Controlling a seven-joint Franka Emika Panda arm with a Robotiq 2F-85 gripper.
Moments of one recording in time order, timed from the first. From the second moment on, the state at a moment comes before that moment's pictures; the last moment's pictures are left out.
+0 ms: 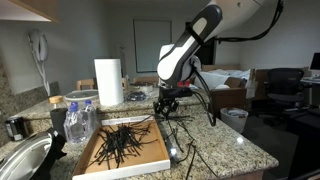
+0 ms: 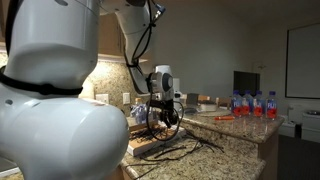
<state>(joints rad) 0.22 0.11 0.05 -2.27 -0.08 2.54 0.48</state>
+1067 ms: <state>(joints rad) 0.43 0.39 0.16 -1.68 -0.43 2.12 1.02</state>
